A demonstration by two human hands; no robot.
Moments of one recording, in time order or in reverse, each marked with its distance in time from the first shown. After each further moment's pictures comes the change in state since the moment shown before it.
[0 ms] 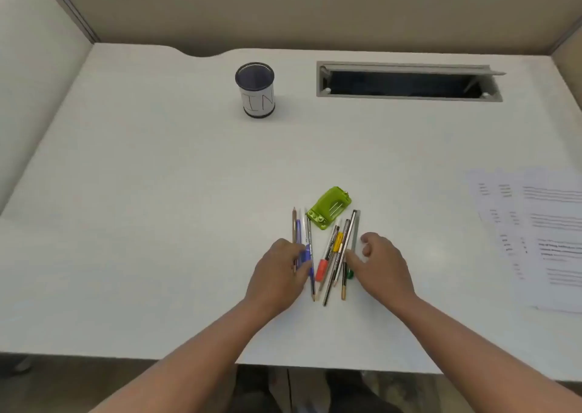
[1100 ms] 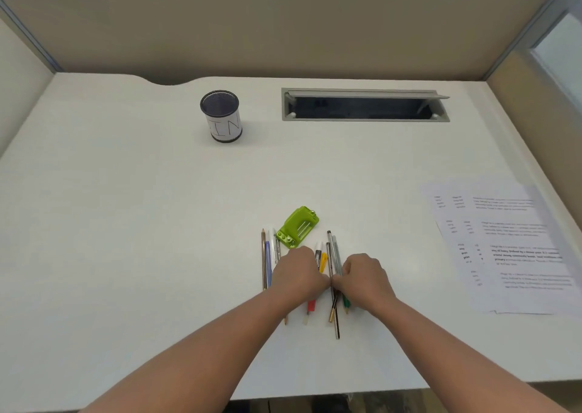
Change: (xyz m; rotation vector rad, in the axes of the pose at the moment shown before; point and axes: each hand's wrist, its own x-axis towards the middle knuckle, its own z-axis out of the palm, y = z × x) left_hand 0.070 0.084 0.042 0.268 -0.271 -0.164; right_hand 0.019 0.007 -0.029 -0.091 -0.143 0.153
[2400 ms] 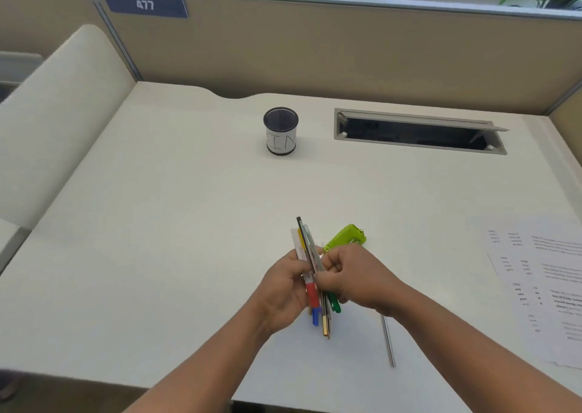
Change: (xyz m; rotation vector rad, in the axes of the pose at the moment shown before) left_hand -0.058 -0.084 -0.068 -1.722 -0.217 -0.049; right_hand -0.044 -0.129 -0.029 0.355 -0.391 -0.389
